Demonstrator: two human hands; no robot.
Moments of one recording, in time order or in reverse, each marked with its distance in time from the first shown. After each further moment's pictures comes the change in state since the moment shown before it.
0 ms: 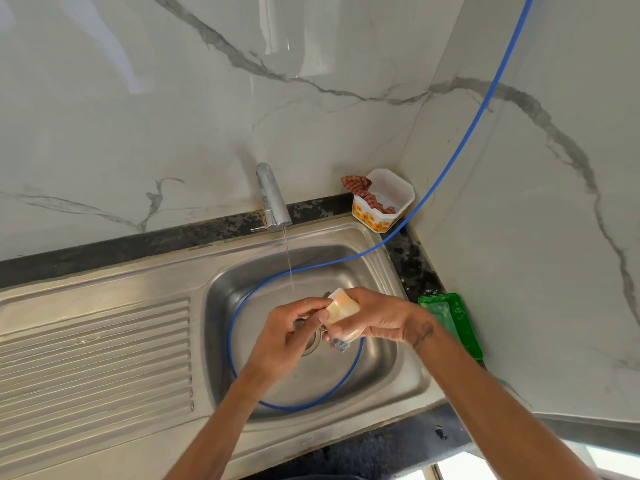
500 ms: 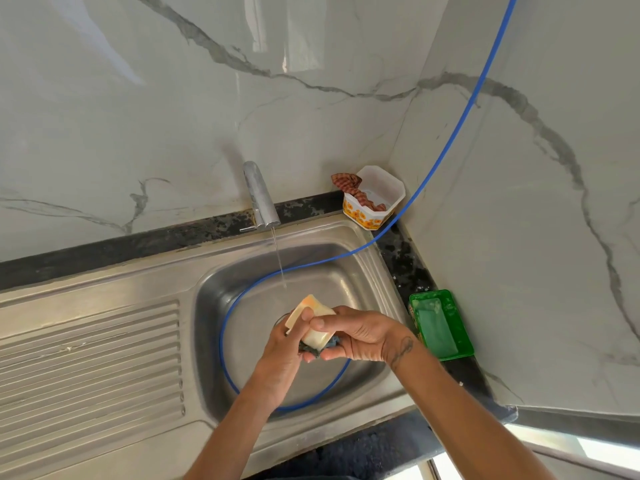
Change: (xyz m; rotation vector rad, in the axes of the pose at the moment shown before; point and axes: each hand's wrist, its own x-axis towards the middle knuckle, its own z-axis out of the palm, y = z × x) left_hand -0.007 -0.014 0.033 -0.689 0.042 -0.447; right_hand 0.008 0.015 0.025 0.459 -0.052 0.100
